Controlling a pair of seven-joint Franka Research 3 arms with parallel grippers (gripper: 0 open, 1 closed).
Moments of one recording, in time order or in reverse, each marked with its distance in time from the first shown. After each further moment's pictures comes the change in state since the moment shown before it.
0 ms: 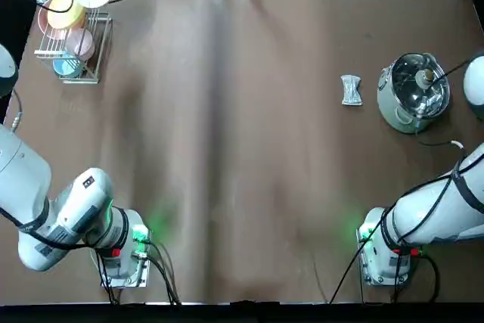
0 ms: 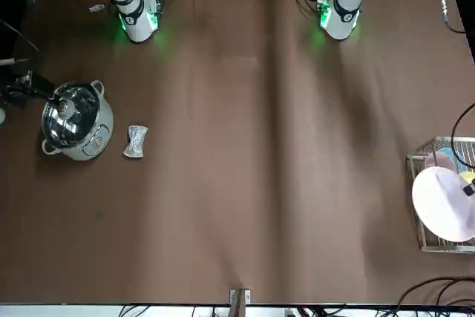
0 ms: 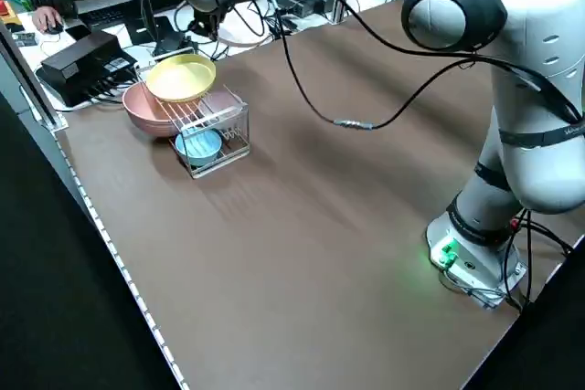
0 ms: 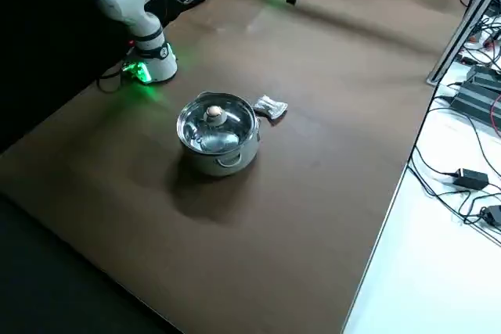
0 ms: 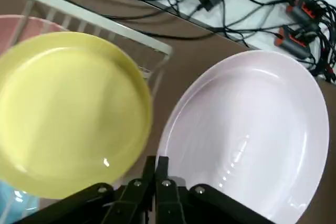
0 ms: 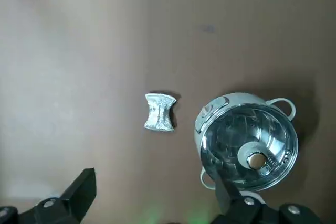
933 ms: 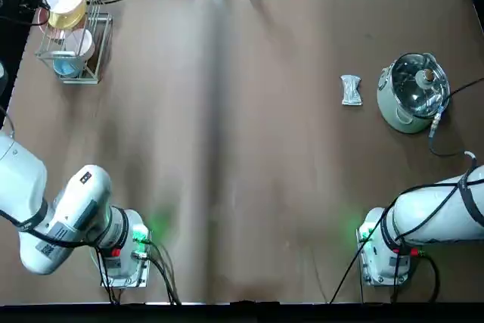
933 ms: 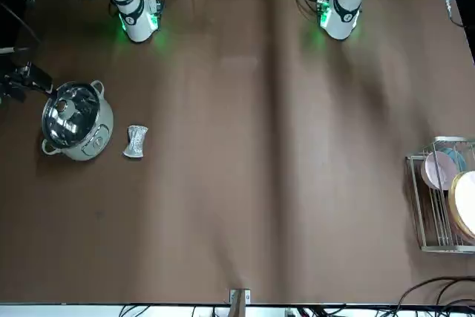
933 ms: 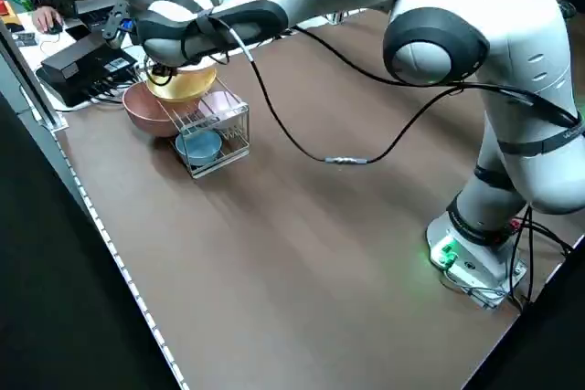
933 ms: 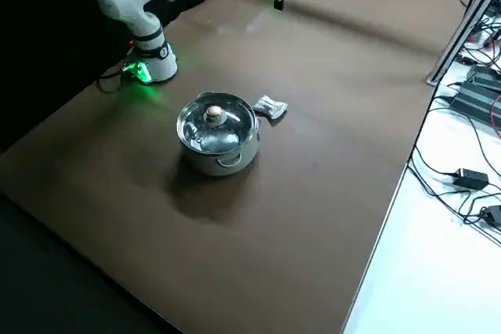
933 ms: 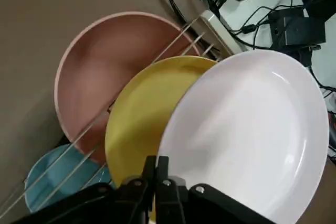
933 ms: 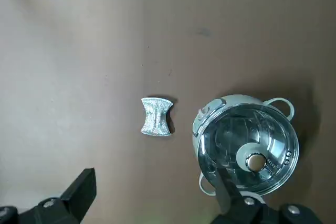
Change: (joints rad) left arm 0.133 0.126 0.017 0.075 -0.016 0.050 -0.252; right arm -0.038 -0.147 0.026 -0.227 -0.010 0.140 -0.001
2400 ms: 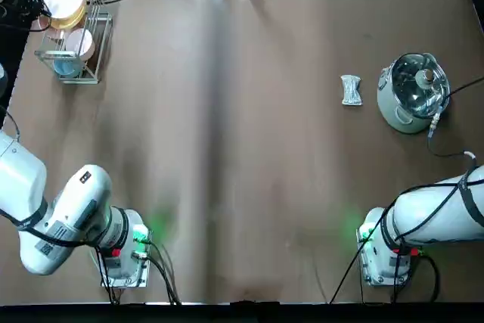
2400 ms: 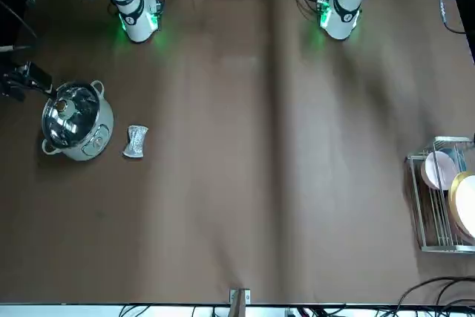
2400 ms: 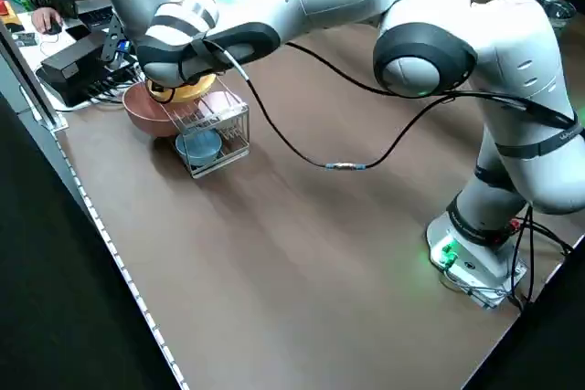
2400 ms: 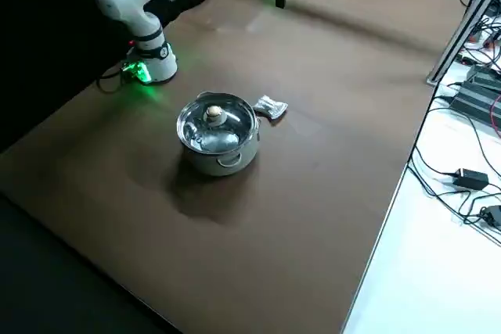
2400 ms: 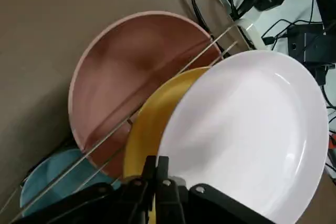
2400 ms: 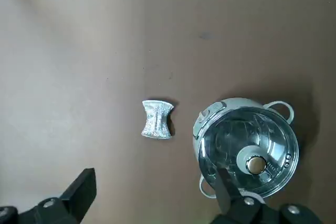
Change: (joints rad) left arm 0.015 0.049 0.002 0.001 -0.002 0.043 -0.054; right arm -0.001 -0.003 0.006 0.003 0.000 0.008 0.000
